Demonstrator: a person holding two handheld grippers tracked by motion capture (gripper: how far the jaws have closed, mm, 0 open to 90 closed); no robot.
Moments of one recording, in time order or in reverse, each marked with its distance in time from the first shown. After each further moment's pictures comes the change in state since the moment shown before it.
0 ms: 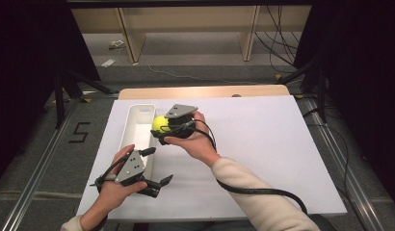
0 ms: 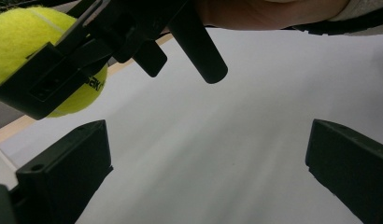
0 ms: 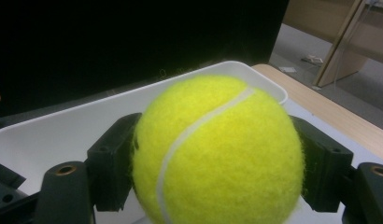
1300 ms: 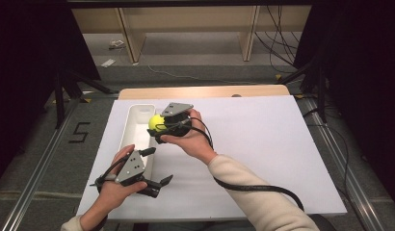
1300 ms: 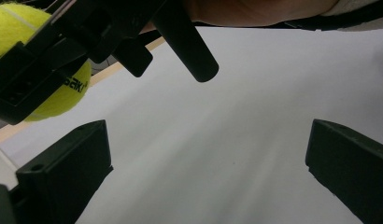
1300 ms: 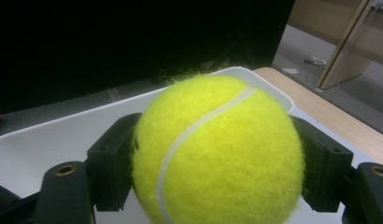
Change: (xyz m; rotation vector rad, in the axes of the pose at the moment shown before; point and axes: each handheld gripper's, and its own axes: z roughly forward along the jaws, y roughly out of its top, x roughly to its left) left arm 0.000 0.000 0.000 0.003 0.000 -0.001; right arm 0.002 0.008 0.007 0.005 0.007 -0.021
